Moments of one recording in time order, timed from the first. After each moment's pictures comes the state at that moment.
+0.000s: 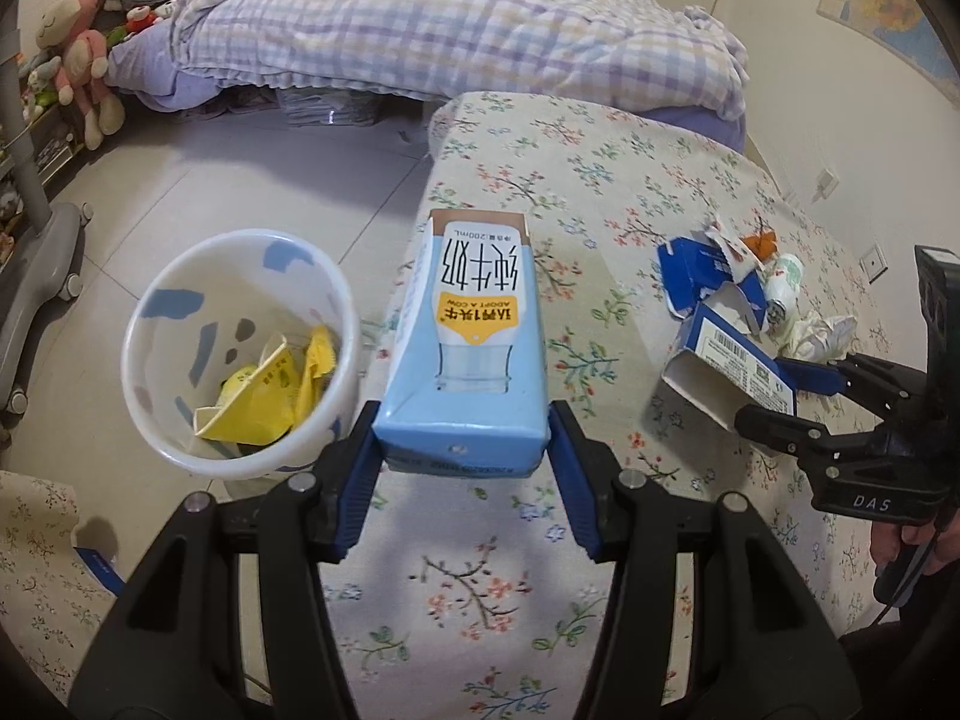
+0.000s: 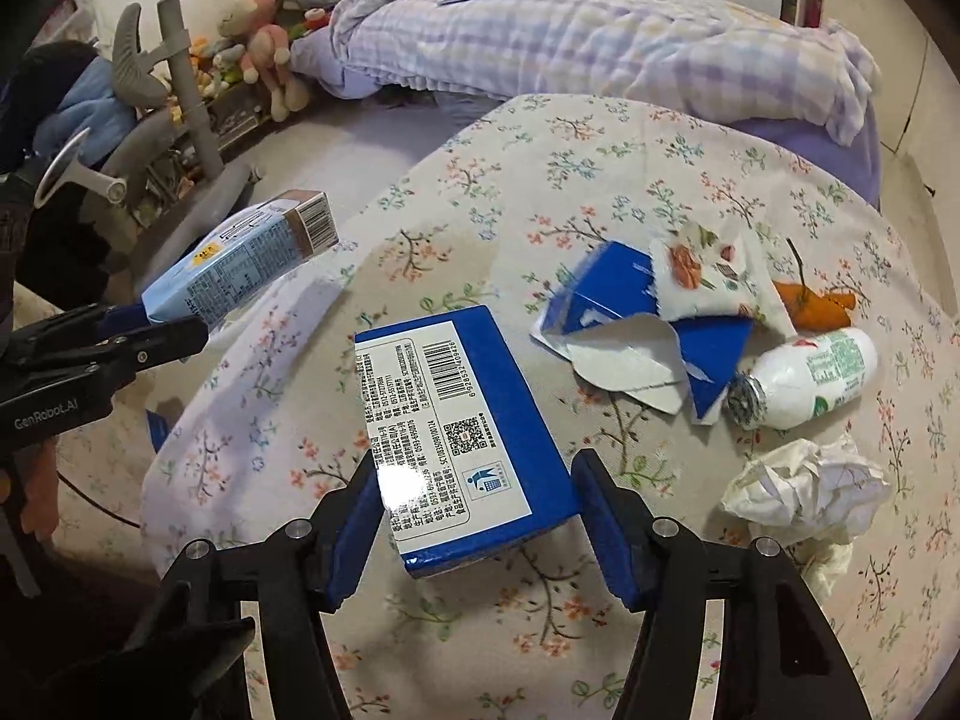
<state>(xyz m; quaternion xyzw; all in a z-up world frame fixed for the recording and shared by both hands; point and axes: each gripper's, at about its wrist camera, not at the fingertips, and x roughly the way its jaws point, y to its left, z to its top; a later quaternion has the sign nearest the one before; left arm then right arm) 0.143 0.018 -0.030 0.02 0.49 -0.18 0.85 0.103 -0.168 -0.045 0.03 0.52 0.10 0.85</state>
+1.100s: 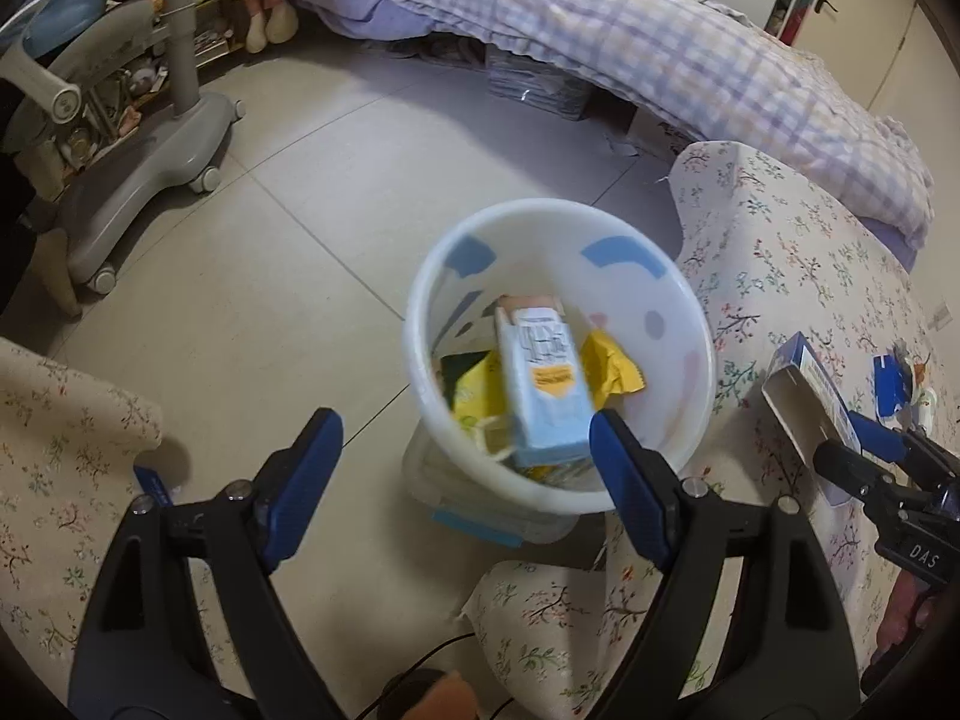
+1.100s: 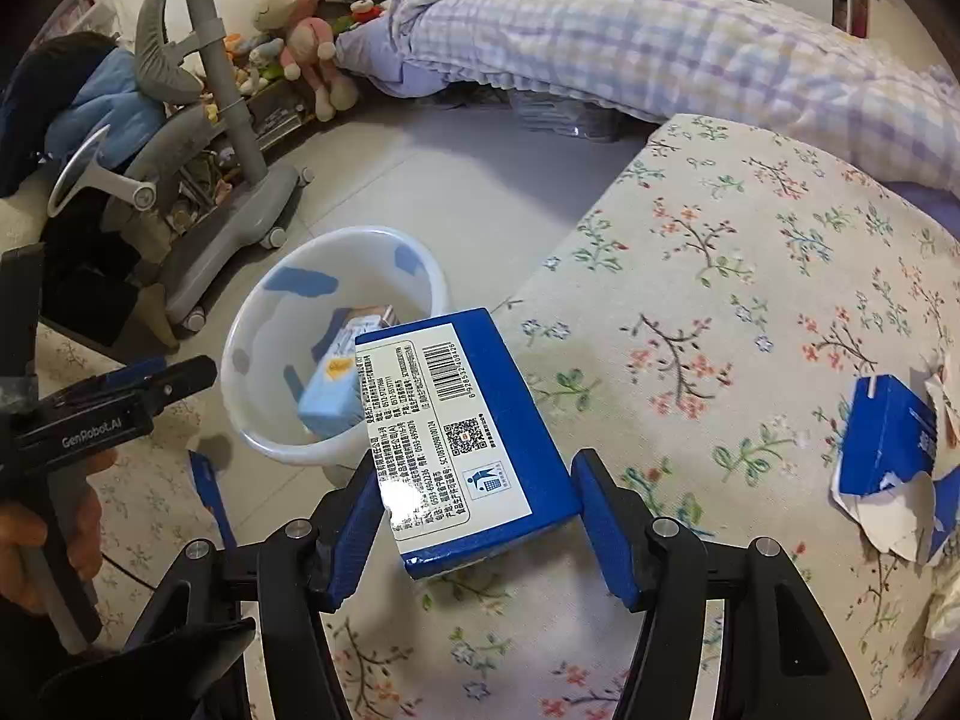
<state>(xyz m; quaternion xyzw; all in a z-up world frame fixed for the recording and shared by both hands) 0.192 0.168 -0.069 -0.05 0.51 0.00 0.86 0.184 -0.030 -0.064 0.05 0.51 0.15 0.84</state>
